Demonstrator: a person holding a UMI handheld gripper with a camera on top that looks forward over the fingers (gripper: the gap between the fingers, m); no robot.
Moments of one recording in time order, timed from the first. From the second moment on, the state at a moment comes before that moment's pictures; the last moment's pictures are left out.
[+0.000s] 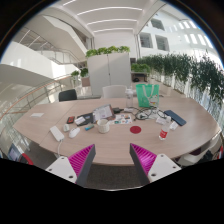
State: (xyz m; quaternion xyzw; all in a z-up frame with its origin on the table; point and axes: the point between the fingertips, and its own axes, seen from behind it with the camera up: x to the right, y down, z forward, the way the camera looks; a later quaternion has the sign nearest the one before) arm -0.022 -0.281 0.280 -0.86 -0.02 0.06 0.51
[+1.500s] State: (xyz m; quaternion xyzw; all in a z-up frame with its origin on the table) arm 0.287 0.069 0.087 -0.81 0.08 -0.05 0.58
